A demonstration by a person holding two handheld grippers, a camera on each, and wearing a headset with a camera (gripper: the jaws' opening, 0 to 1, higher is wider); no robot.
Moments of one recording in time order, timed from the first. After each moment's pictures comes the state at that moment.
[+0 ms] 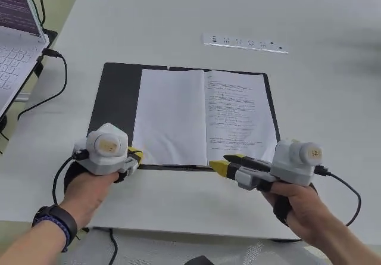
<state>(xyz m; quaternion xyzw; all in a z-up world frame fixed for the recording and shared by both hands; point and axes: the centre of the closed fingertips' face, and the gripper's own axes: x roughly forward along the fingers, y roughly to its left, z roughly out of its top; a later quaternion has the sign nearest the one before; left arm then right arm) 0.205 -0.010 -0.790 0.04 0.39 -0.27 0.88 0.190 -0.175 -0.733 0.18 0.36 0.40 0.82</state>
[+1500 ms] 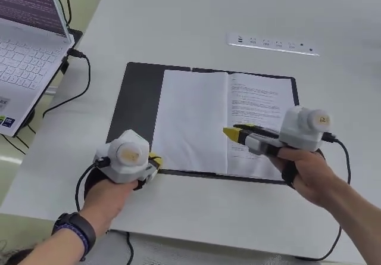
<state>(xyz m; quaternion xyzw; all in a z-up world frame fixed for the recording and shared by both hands) 0.205 -0.008 -0.790 0.04 0.39 -0.26 0.88 0.287 -0.154 -0.737 0.16 0.34 0.41 0.83</state>
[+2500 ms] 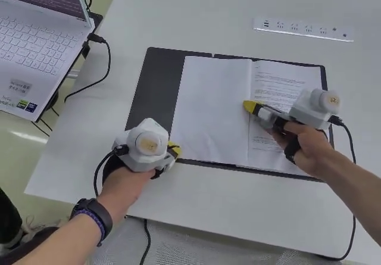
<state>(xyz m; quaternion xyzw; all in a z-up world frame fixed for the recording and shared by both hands) 0.205 -0.009 -0.790 0.05 0.40 -0.27 0.88 0.336 -0.135 -0.773 0.24 0.34 0.36 0.84</state>
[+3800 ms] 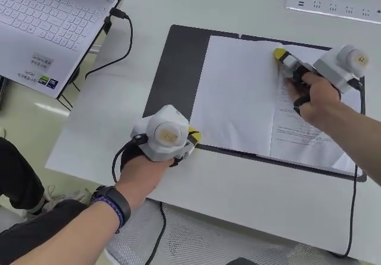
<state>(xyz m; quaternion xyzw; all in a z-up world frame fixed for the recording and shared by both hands) 0.207 -0.010 -0.789 0.05 0.38 -0.26 0.89 0.456 -0.141 -0.767 0.36 0.28 0.22 0.86</state>
